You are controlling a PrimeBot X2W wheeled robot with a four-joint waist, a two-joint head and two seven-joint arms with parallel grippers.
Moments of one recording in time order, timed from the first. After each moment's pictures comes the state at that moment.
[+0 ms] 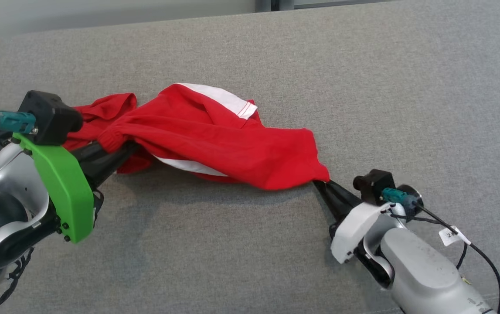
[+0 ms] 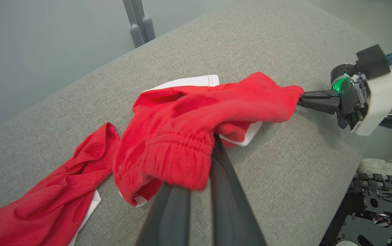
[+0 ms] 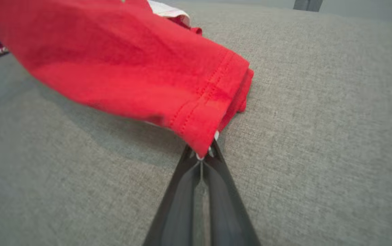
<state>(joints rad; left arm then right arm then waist) -0.60 0.75 -0.69 -0.23 -0.99 -0.13 0.42 -0.41 -0.15 0.66 0.63 0.28 0.13 -0.26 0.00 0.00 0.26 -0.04</state>
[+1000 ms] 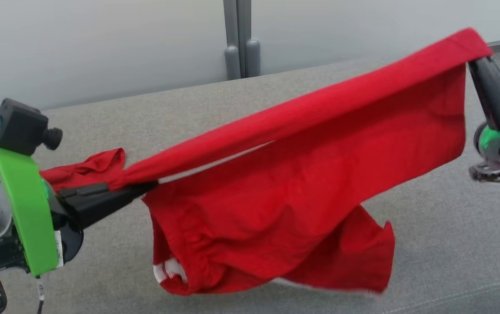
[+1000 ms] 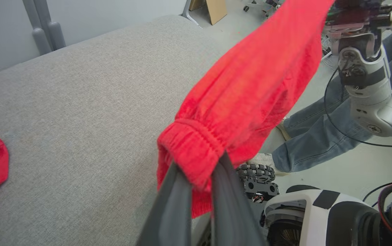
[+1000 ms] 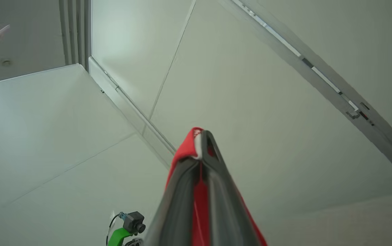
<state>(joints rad) -0.52 0.88 -0.60 -0.36 -1.56 -0.13 0.60 -0.27 -0.54 0.26 -0.38 1.59 0.12 -0.02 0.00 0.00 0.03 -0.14</state>
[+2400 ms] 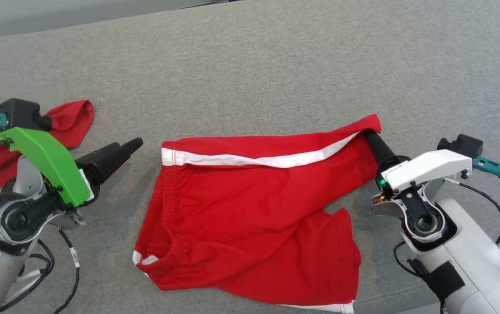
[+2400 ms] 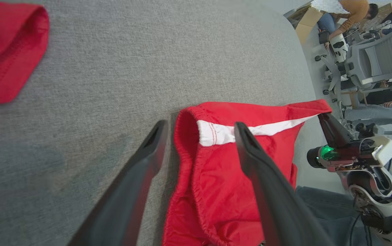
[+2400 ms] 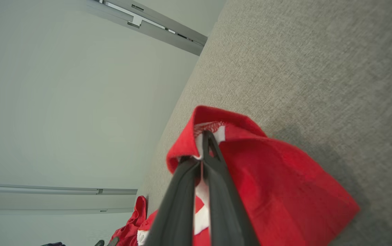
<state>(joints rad) -0.58 0.60 -0.65 0.12 -1.49 0.02 0.45 -0.37 -0.22 0.48 0.30 1.46 -0.02 -0.11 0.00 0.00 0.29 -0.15</state>
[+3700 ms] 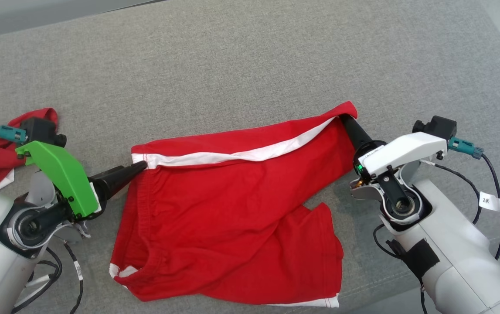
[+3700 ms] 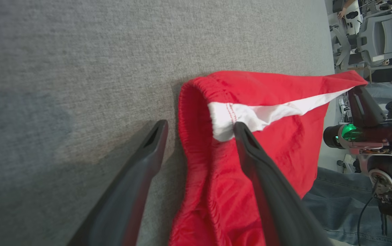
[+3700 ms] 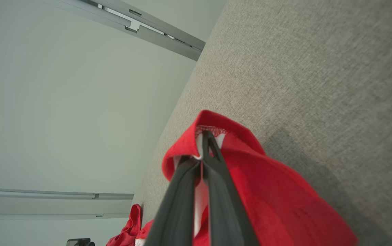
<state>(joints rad) -0.59 0.55 -0.70 0.28 -1.49 -0.02 0.49 -0.50 -0.14 0.53 0.49 1.44 0.07 -0.10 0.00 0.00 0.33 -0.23</state>
